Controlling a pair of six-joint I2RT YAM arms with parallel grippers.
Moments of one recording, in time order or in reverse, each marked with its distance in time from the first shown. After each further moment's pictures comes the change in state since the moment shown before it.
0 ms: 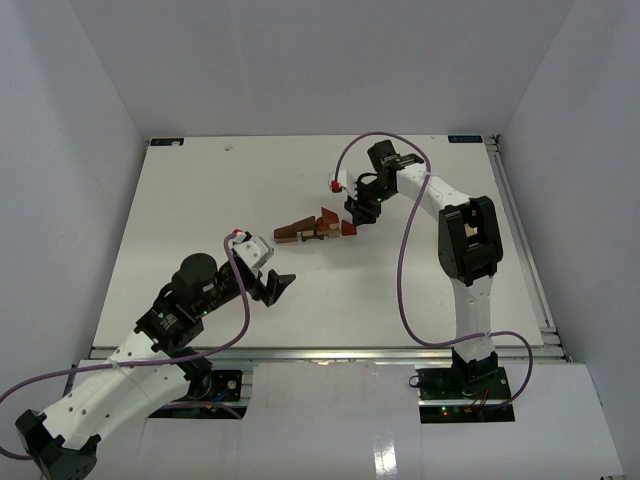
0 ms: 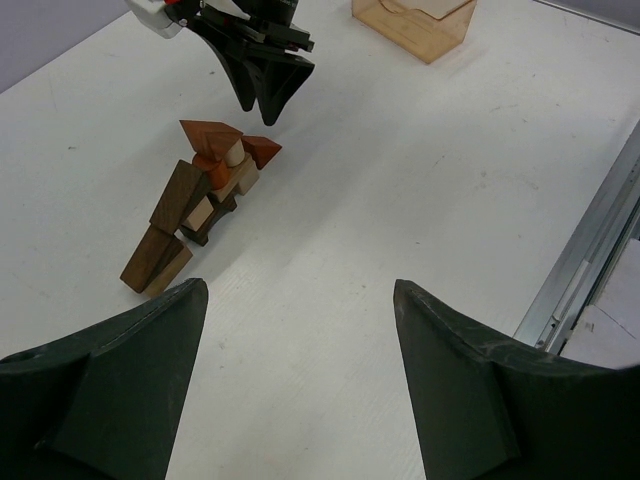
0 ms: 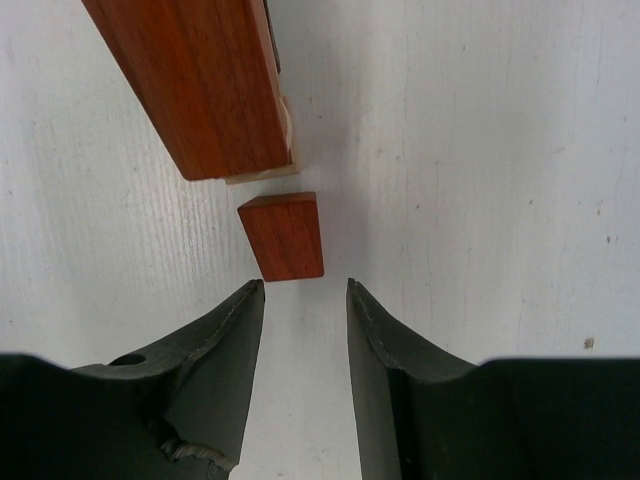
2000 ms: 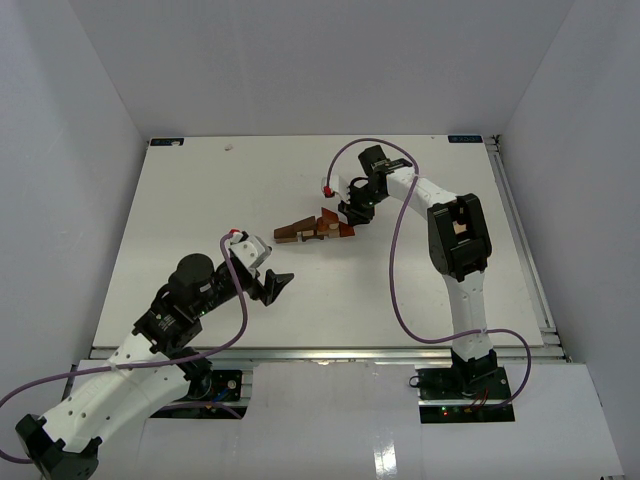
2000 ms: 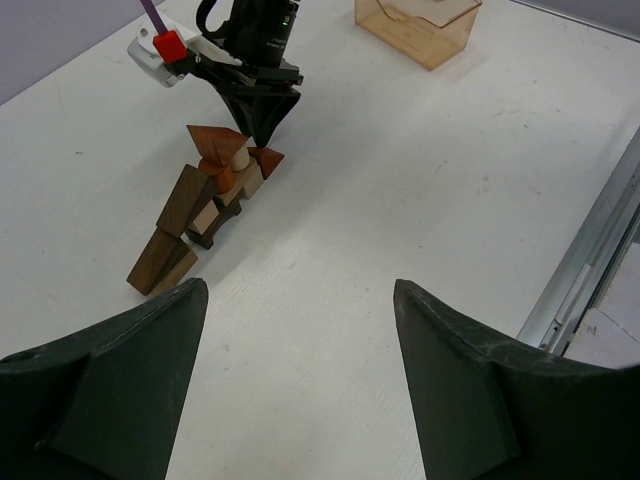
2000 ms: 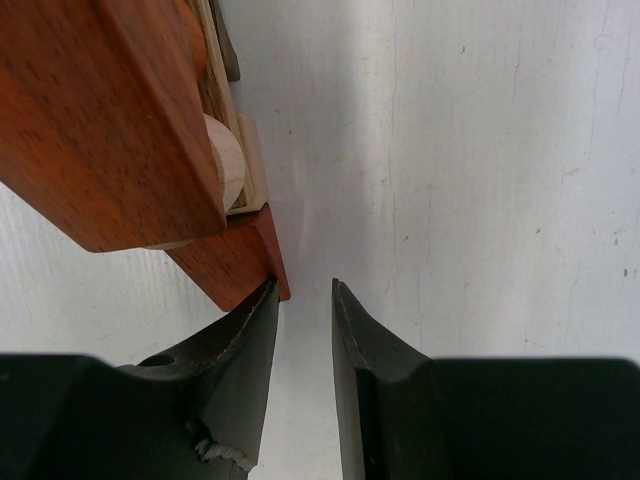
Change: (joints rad) left arm 0.020 -0.015 0.000 0.000 0.016 0.004; right arm 0.028 0.085 0.032 0.057 0.058 0.015
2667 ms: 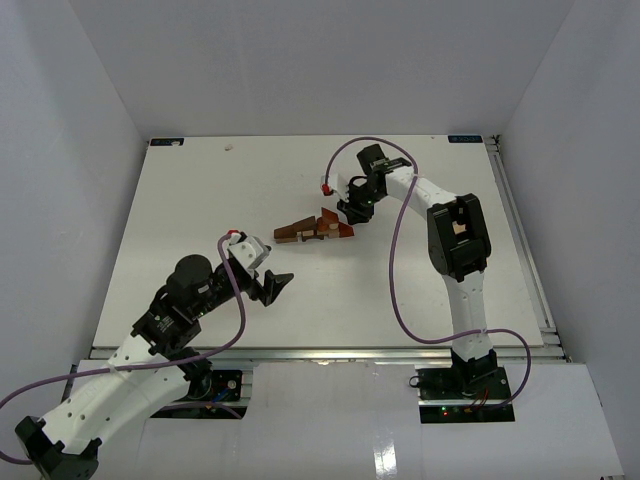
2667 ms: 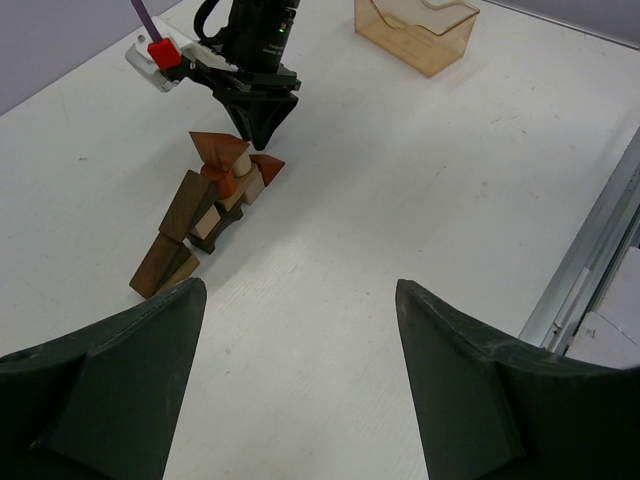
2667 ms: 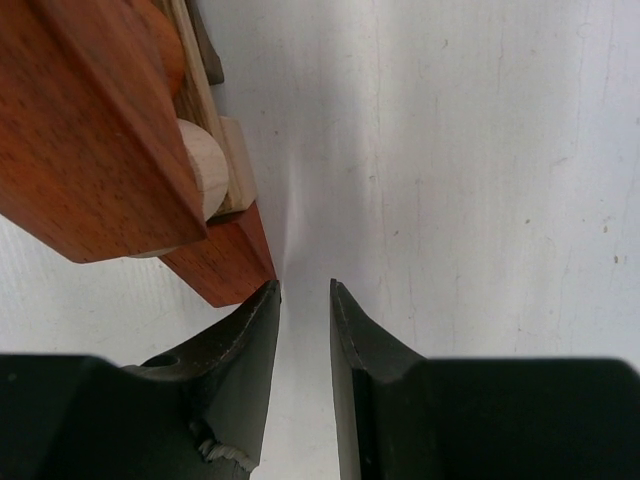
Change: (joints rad) left arm 0.003 -0.012 -0.002 0.003 0.002 0.000; right arm 0.001 0.000 0.010 0.002 0.029 0.035
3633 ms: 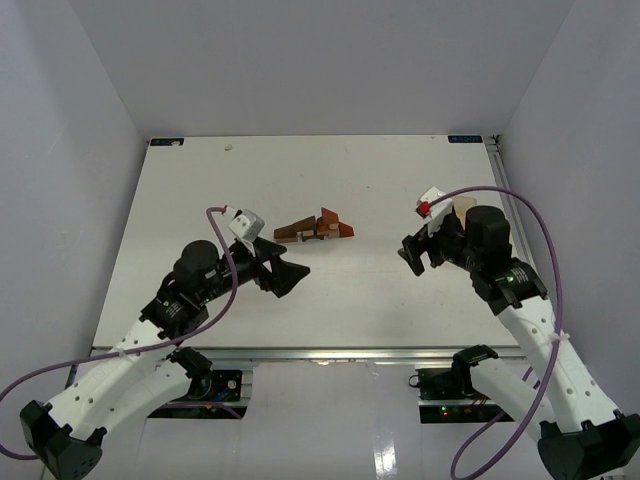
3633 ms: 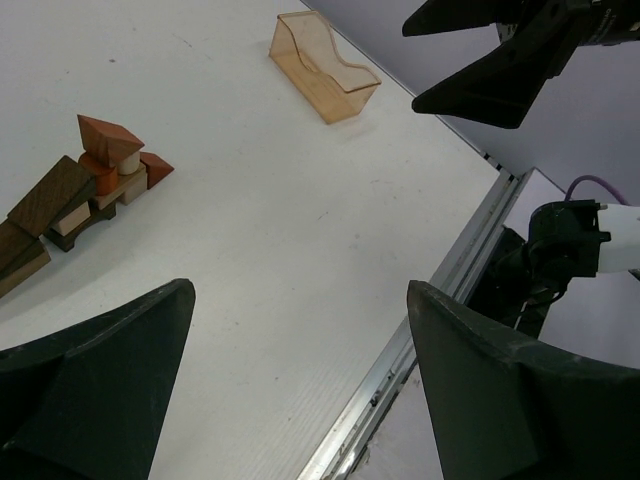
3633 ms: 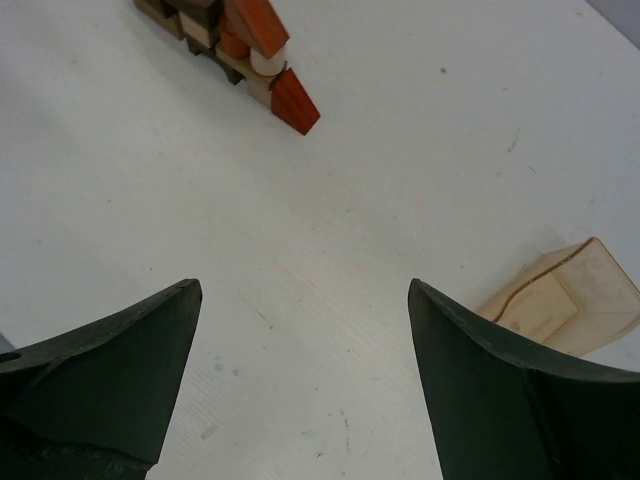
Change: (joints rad) left arm 0.016 0.129 0.062 0.082 0.098 -0.414; right arm -0.089 -1.395 -0.936 0.244 0.170 0.668
